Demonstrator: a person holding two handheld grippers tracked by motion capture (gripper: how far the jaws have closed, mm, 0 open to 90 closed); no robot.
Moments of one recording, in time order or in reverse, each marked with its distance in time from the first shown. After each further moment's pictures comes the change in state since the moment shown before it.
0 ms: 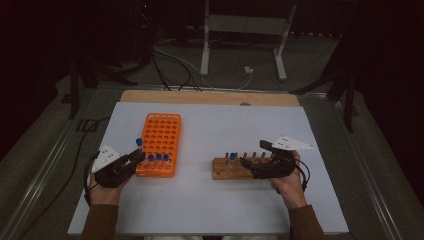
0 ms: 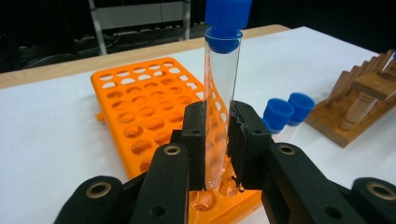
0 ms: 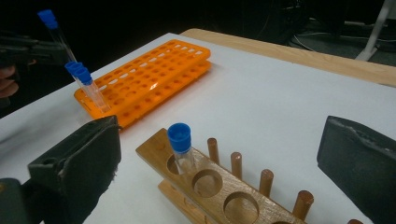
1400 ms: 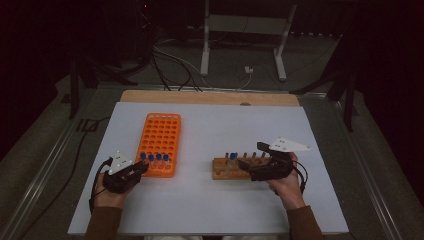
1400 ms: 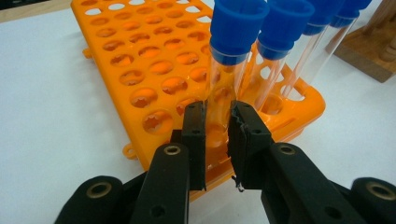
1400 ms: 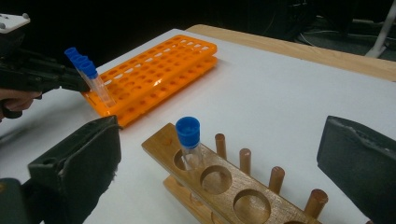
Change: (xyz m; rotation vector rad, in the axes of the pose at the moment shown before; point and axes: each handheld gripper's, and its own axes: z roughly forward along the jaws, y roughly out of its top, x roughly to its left) left arm -0.004 -0.027 0.019 0.201 0.032 0.042; right arm 0.003 -0.004 0.004 0.010 0.018 -0.007
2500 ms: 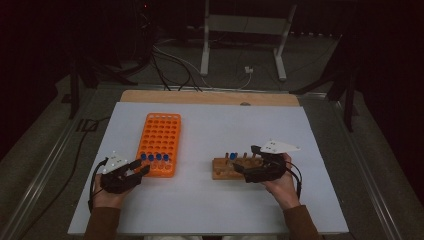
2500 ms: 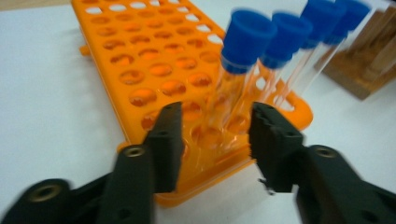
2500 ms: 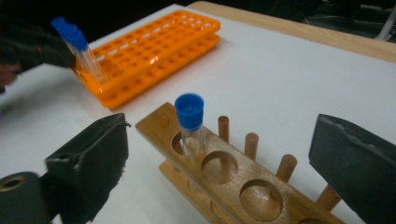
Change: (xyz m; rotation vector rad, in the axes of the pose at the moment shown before) left arm 0.008 -0.002 -0.007 -0.067 -0.051 -0.101; right arm 0.004 -0.009 0.018 0.086 -0.006 -0.047
